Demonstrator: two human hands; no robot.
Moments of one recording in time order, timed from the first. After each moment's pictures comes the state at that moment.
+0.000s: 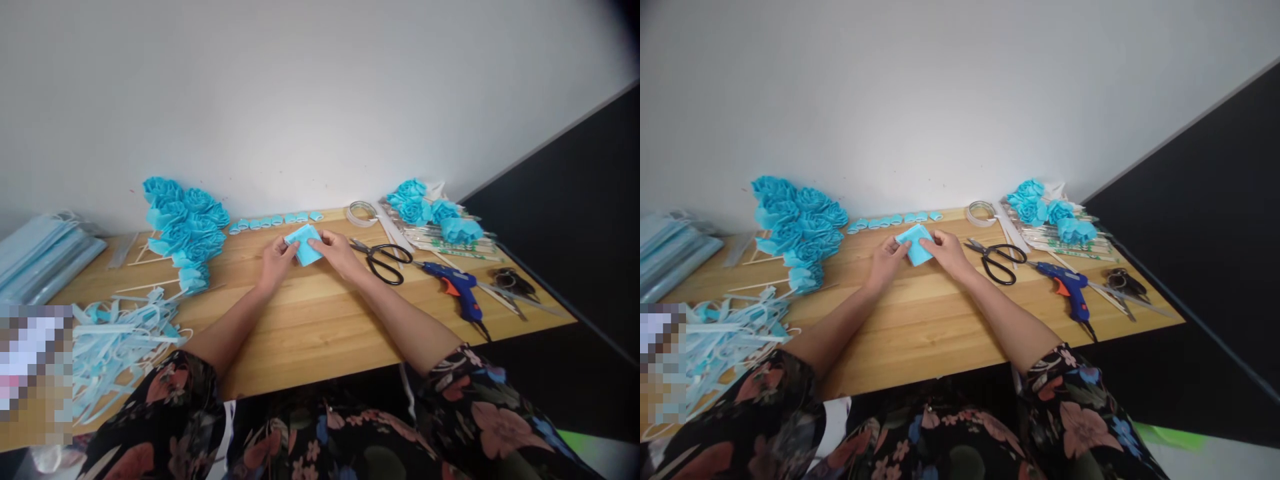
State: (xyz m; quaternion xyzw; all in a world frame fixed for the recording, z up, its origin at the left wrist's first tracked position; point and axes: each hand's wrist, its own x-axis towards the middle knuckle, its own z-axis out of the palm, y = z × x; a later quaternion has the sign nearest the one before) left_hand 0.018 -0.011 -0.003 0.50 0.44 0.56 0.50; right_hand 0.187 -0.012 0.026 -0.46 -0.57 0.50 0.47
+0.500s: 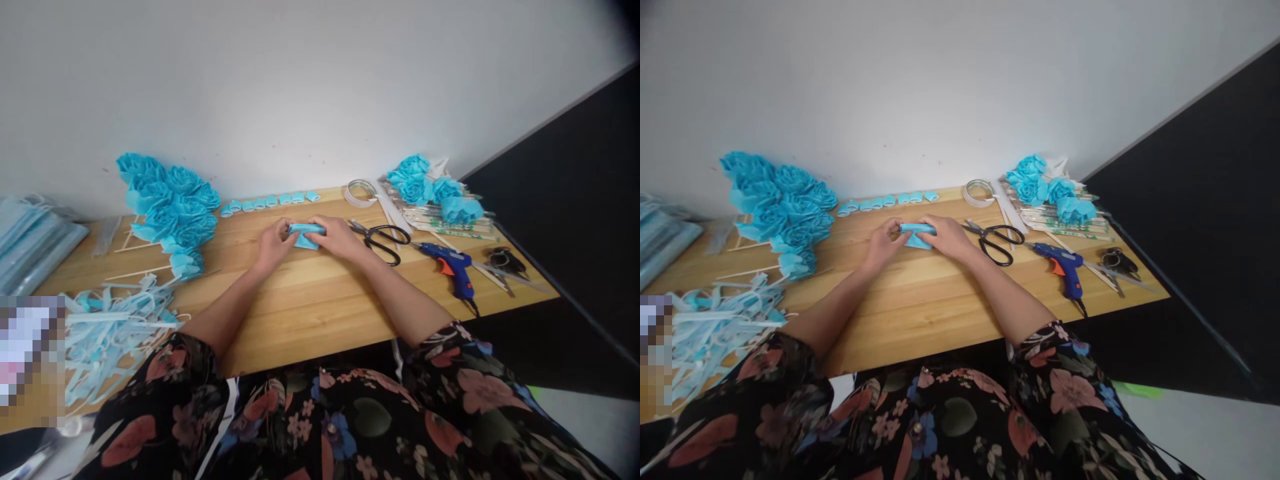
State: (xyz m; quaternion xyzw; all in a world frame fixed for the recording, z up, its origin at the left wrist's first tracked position) left_hand 0.010 -0.008 0.002 0.60 0.47 0.48 0.44; right_hand 0.206 -0.007 0.034 -0.48 -0.77 0.29 0.30
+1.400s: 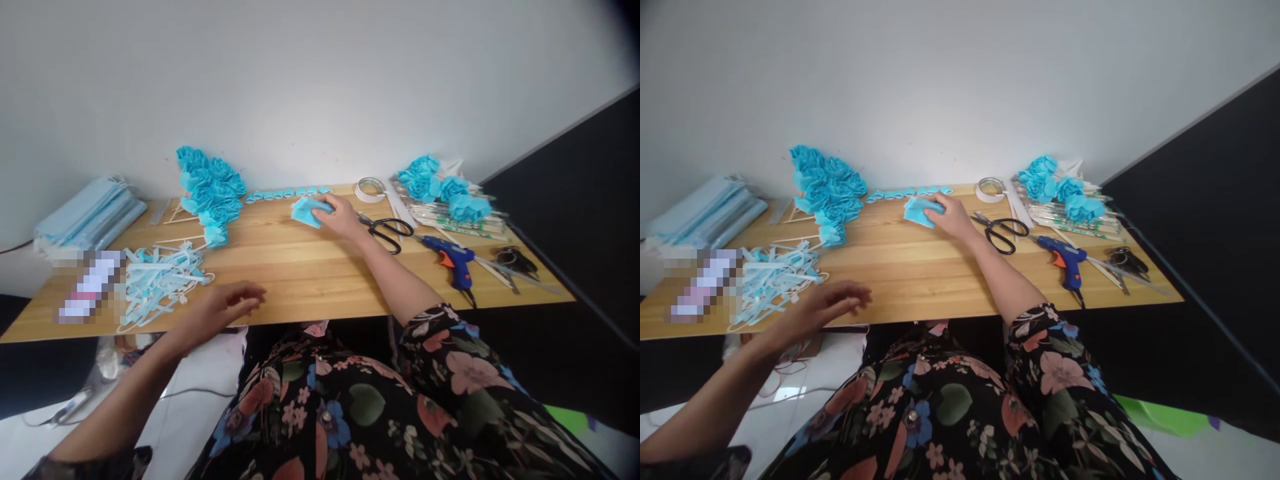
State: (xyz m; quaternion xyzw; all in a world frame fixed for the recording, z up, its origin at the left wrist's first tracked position) left_hand -0.100 -0.215 0.083 0.67 0.55 0.20 0.46; right_hand 0.195 -0.005 0.037 -0.41 -0.76 0.29 0.42
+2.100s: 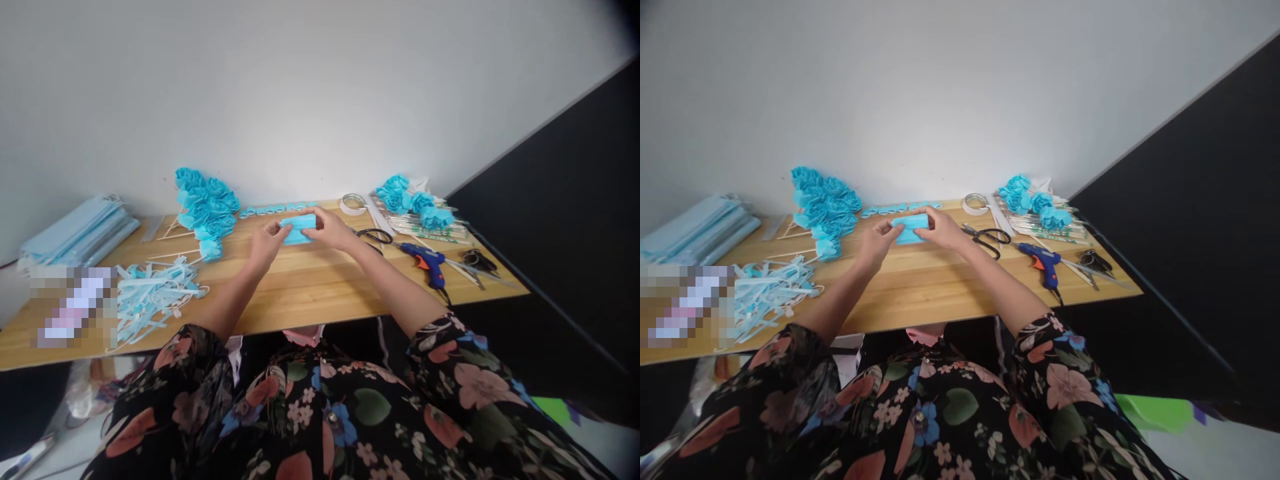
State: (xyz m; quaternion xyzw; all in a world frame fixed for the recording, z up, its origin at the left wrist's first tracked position) left_hand 0.000 -0.060 0.049 0.53 0.48 0.55 0.43; right_hand 0.198 -0.035 0.072 -0.39 -0.75 0.39 0.37
